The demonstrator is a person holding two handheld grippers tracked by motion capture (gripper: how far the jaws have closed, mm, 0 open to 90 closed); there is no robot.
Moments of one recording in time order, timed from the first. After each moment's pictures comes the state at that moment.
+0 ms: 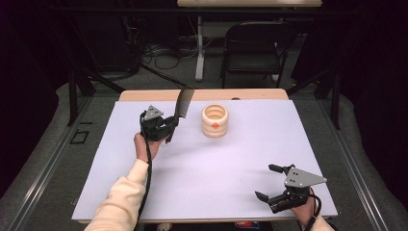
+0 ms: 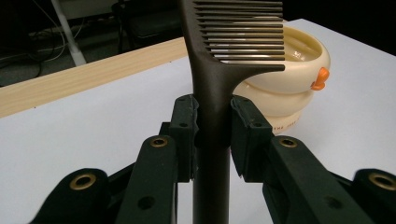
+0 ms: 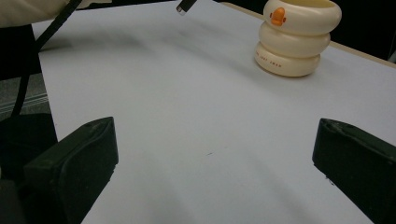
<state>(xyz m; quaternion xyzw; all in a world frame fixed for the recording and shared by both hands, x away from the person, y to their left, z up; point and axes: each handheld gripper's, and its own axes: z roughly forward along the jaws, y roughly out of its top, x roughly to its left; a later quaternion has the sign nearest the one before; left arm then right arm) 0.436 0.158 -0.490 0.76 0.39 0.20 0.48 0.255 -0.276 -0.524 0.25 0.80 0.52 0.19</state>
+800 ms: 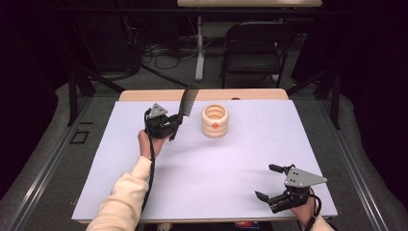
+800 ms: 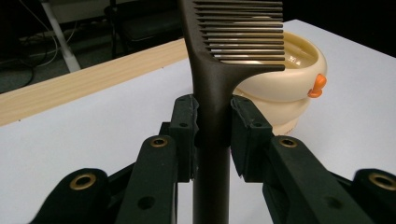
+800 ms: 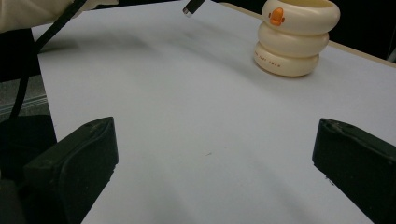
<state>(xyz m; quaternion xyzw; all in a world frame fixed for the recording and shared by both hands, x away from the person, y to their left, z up) 0.445 0.147 -0.492 0.77 0.38 0.20 0.48 0.255 -0.276 -0.524 0.25 0.79 0.52 0.19</state>
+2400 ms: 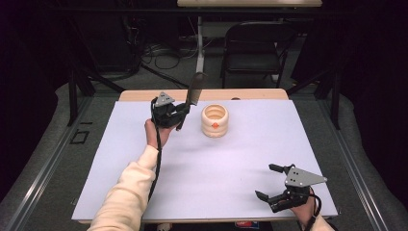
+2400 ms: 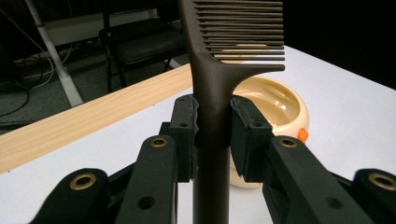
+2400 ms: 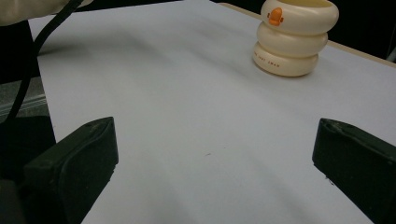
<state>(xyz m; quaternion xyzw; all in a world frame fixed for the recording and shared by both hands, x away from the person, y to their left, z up) 0.460 0.123 -0.459 0.76 0.35 0.20 0.50 0.256 -0.277 -0.524 0.25 0.79 0.52 0.19</state>
